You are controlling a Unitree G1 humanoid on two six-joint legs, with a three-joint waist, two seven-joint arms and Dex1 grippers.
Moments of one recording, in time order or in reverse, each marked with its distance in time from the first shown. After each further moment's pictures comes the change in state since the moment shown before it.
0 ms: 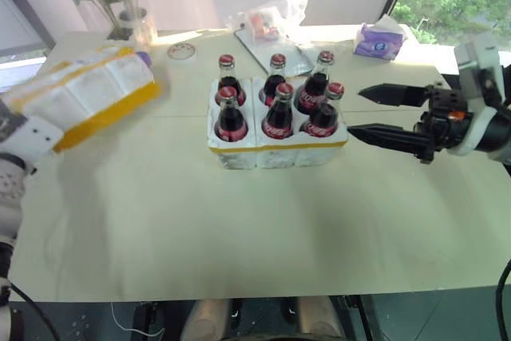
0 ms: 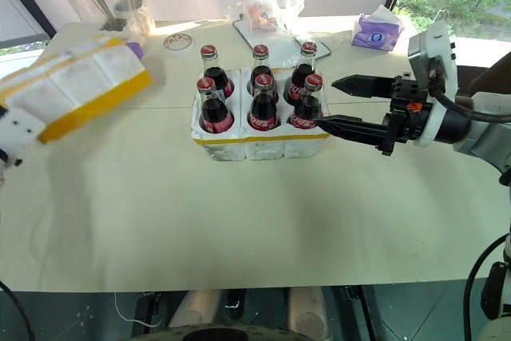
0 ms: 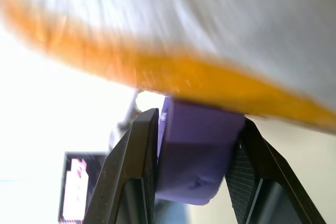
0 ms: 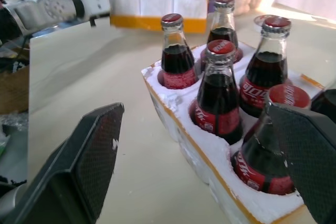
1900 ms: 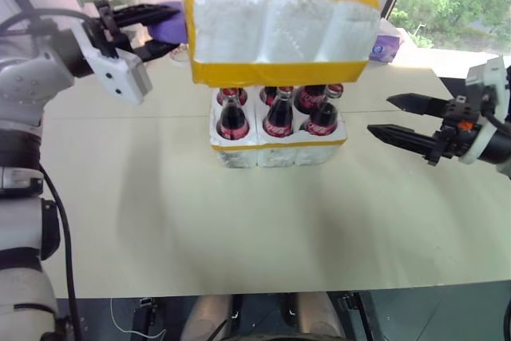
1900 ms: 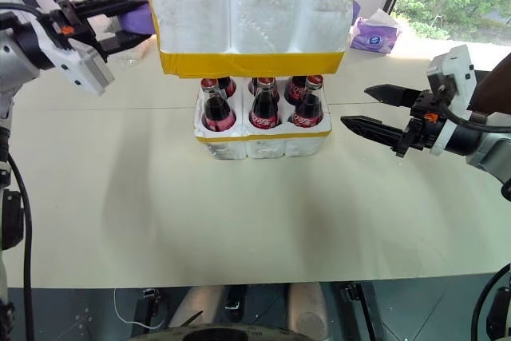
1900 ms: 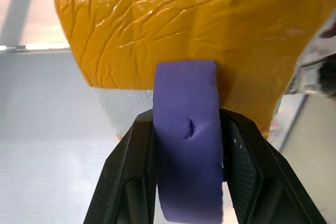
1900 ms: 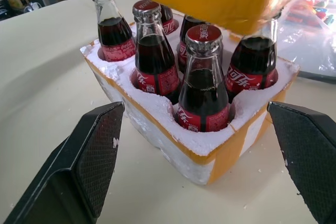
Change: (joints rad) left arm -0.719 -0.136 -0.262 0.303 -0.050 -1.239 -0.433; right arm 0.156 0.020 -0.076 0.048 -0.098 -0.093 -0.049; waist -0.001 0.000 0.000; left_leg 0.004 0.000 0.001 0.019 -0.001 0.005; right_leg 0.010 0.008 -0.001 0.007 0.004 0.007
